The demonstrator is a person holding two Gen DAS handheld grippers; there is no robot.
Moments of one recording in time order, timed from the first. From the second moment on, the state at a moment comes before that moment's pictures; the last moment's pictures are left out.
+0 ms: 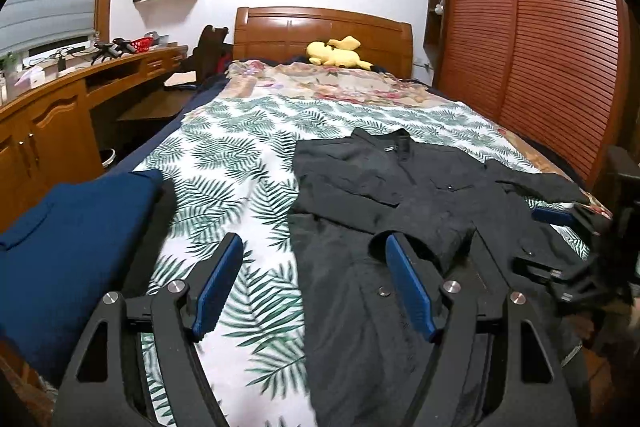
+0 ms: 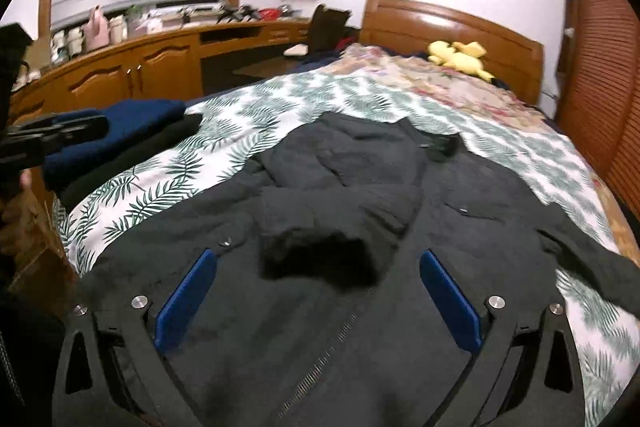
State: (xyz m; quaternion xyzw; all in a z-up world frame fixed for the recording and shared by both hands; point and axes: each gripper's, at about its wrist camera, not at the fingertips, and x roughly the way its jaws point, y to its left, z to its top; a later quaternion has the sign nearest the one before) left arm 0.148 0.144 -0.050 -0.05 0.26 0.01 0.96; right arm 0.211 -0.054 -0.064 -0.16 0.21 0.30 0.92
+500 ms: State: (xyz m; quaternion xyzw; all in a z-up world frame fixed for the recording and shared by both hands) left arm 0.129 0.154 -0.050 -0.05 0.26 0.01 0.96; right arm 0.313 0.011 -0.109 -0.21 0.34 0.29 0.87
